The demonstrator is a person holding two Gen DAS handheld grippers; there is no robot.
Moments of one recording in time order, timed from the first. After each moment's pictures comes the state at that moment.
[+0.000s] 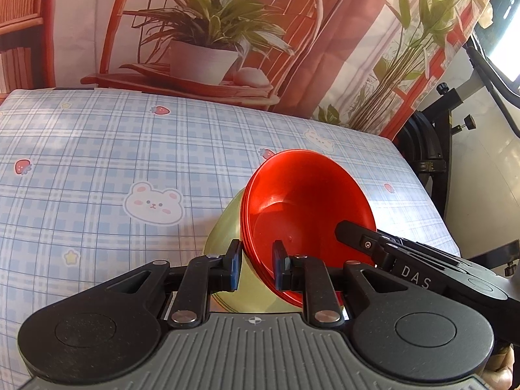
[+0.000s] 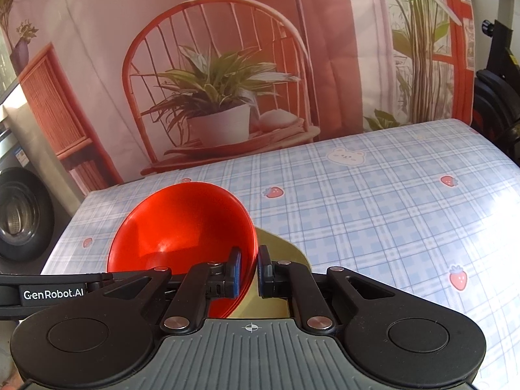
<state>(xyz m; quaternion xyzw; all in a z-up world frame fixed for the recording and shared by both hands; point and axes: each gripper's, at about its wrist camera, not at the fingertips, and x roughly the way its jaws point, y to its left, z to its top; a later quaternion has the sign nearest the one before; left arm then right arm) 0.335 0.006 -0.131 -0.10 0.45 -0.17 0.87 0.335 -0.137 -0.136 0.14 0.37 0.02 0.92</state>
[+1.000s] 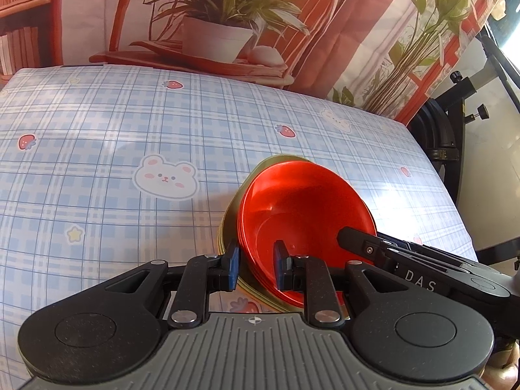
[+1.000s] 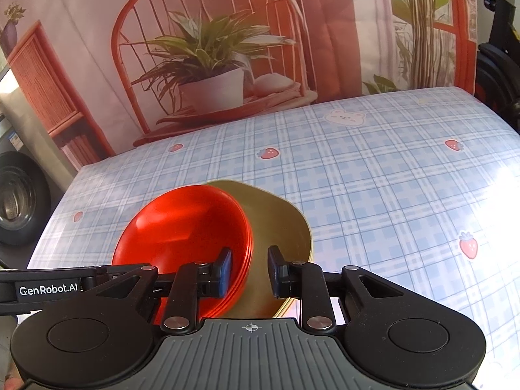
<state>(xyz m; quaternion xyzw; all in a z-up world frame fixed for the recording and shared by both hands) 0.333 0.010 -0.148 -0.10 0.47 -0.15 0.86 0.331 -0.138 -0.160 0.15 0.41 0.02 0.90</state>
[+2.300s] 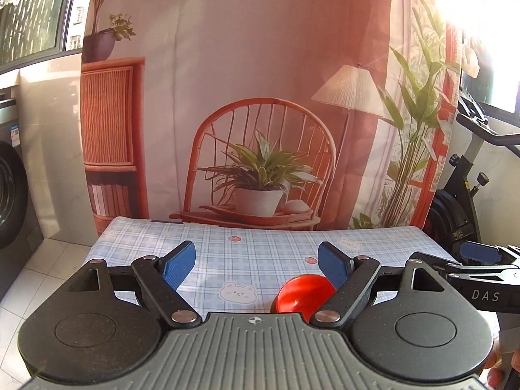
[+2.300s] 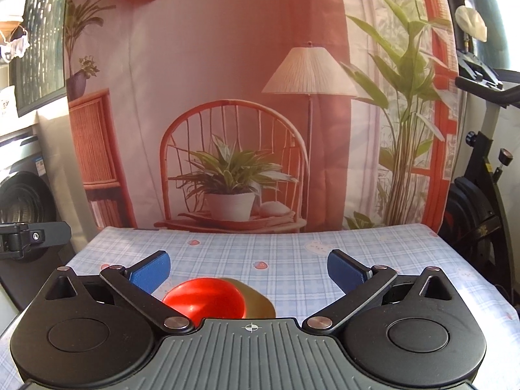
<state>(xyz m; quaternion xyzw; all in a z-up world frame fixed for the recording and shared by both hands) 0.190 0.022 0.001 -0.01 0.23 -0.03 0.97 0.212 -0.140 -0.026 0.04 0.21 0.02 0.98</state>
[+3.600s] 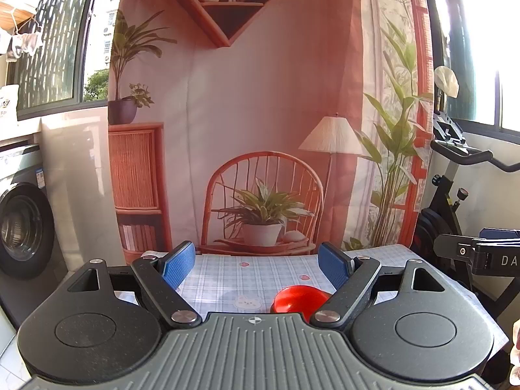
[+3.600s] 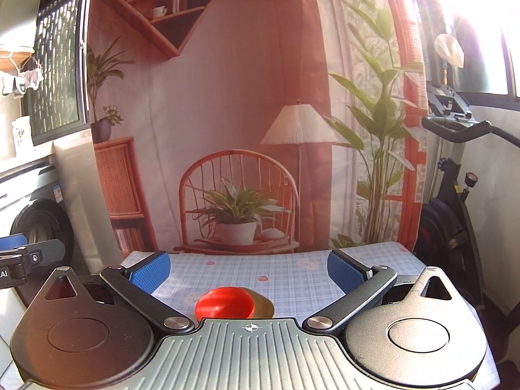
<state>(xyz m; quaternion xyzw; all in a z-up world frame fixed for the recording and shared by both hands) 0.061 0.025 0.077 0.01 0.17 -0.03 0.99 0.081 -0.144 0.070 0.05 0.19 0.02 0.98</state>
